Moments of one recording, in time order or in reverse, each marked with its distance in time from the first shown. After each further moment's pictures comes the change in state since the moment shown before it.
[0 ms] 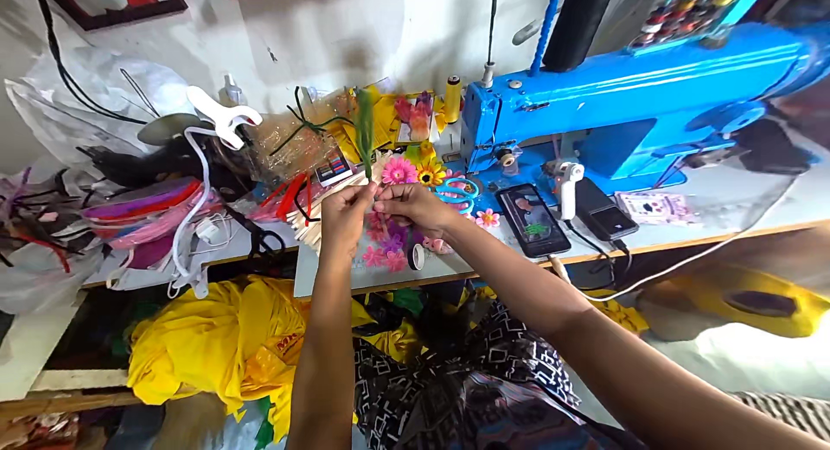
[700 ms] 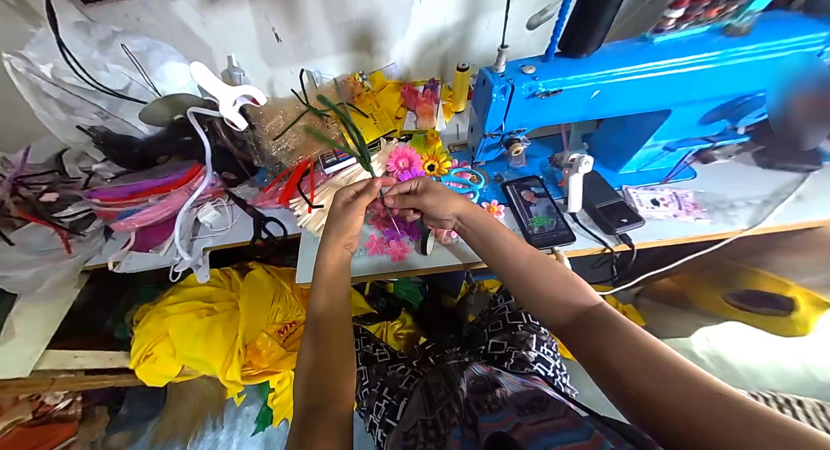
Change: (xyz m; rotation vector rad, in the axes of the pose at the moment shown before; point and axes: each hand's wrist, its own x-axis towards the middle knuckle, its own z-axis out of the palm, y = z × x) left_hand -0.005 -0.010 -0.011 -0.130 -0.214 -0.082; right_hand -0.006 -0.001 -0.007 0.001 -0.126 0.085
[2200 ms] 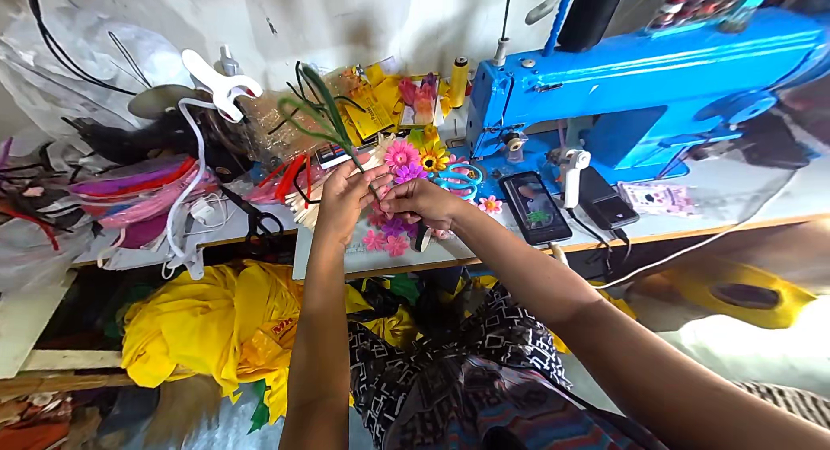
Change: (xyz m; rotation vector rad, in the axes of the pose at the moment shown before) left_hand 0.000 0.011 -0.001 -0.079 0.031 -0.003; right_hand -0.002 0.006 0.005 -0.080 0.006 0.053
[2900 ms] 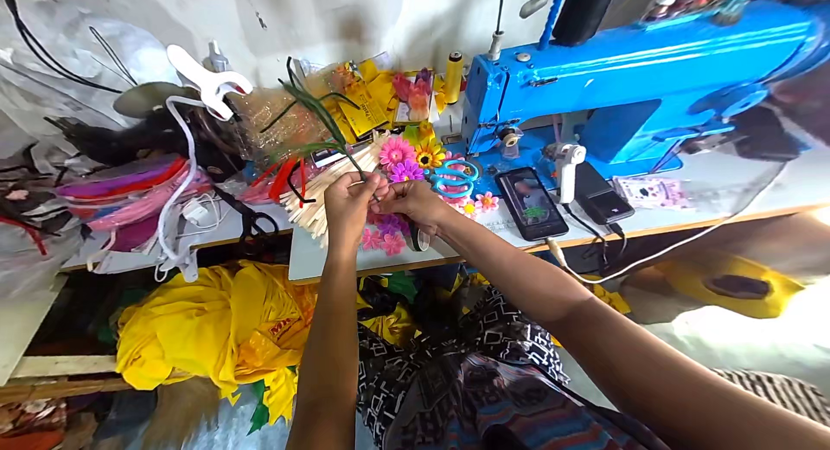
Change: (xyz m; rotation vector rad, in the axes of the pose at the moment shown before) left_hand 0.001 -0.025 0.016 0.092 0.212 0.021; right_hand 0.005 0.018 0.013 -0.006 0.296 0.024
